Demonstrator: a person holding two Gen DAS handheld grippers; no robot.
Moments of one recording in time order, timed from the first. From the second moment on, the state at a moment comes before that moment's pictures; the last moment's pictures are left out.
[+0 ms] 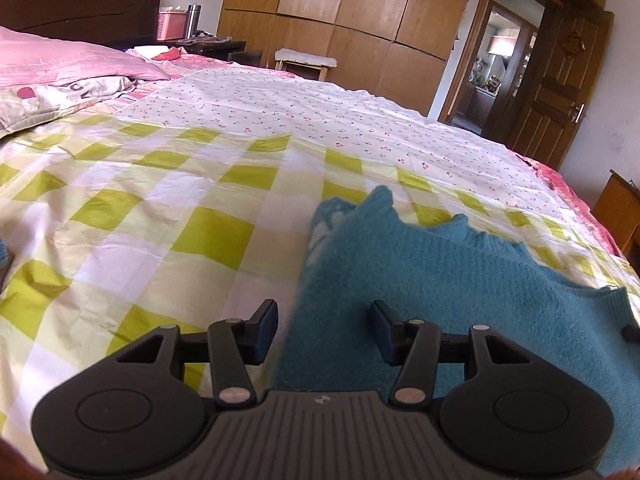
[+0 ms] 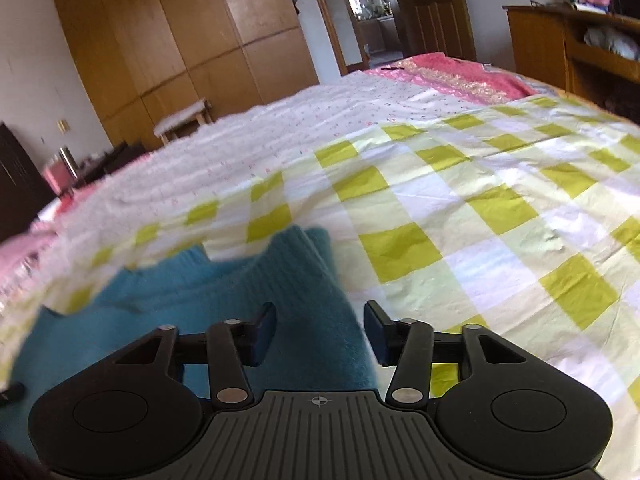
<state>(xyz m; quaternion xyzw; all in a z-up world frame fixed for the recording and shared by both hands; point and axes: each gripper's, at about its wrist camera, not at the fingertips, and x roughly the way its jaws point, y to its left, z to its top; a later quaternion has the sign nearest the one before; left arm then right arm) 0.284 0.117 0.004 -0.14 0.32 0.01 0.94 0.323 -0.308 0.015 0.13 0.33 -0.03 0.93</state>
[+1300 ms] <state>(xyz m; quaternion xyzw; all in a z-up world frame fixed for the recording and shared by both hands) 0.196 0.165 -0.017 -0.29 0.31 -0.01 0.90 0.290 -0.188 0.054 0.02 0.34 0.08 0.94</state>
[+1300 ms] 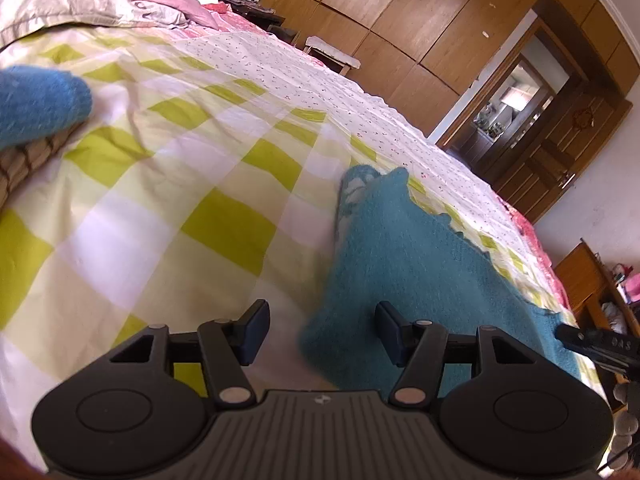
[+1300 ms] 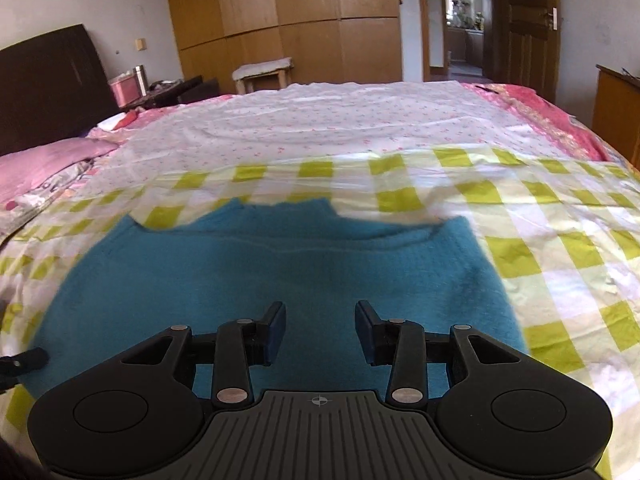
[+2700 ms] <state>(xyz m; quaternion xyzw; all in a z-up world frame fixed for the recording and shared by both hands) 0.190 0.148 -0.033 -0.29 0.28 -0.05 0.92 0.366 0.066 0.040 -0.15 0.44 0.17 0.87</state>
